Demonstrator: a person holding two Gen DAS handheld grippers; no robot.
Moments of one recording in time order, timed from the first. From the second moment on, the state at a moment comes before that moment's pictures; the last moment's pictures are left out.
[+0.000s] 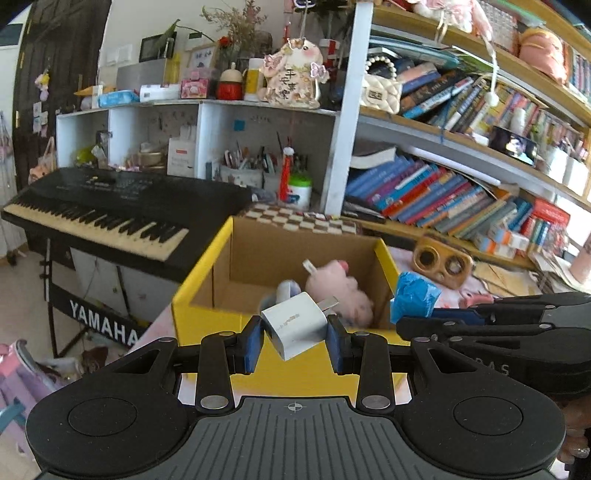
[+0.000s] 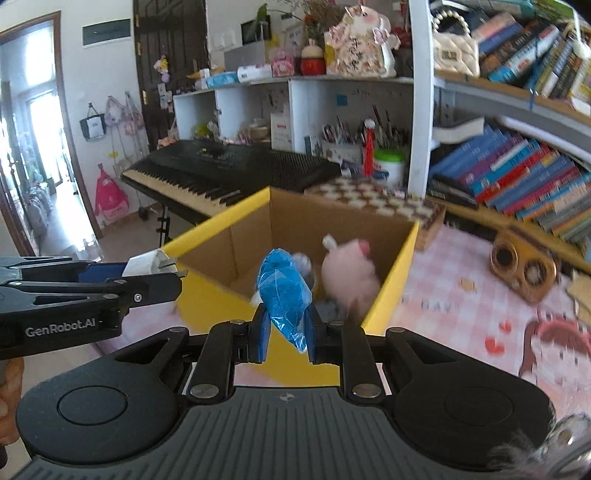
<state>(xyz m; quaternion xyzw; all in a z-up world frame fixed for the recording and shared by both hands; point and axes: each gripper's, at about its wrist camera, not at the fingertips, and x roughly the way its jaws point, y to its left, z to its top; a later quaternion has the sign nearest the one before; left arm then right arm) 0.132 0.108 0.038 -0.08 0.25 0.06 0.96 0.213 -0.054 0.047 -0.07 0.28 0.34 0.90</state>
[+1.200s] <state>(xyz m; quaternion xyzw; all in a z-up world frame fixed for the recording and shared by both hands) 0.270 0.078 -0.019 0.00 0.39 0.05 0.92 0.365 -0.011 0.005 -0.12 0.36 0.40 0.84</state>
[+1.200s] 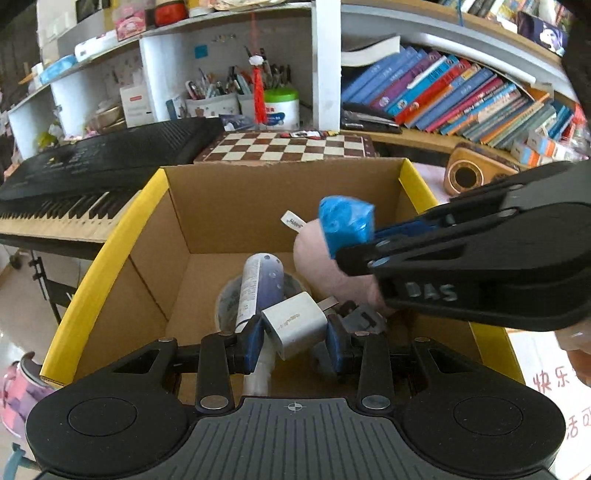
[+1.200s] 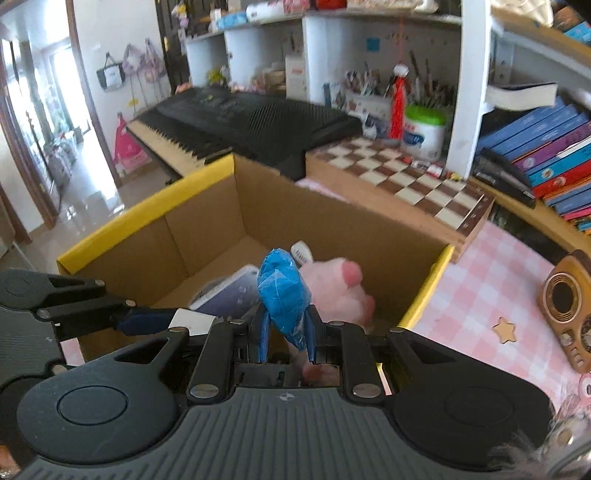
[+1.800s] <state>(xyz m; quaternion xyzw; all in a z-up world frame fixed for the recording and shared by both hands) 0.220 0.083 -0.002 0.02 0.31 0.13 0.94 0.350 0.011 -0.007 -0.19 0.36 0.41 0.81</state>
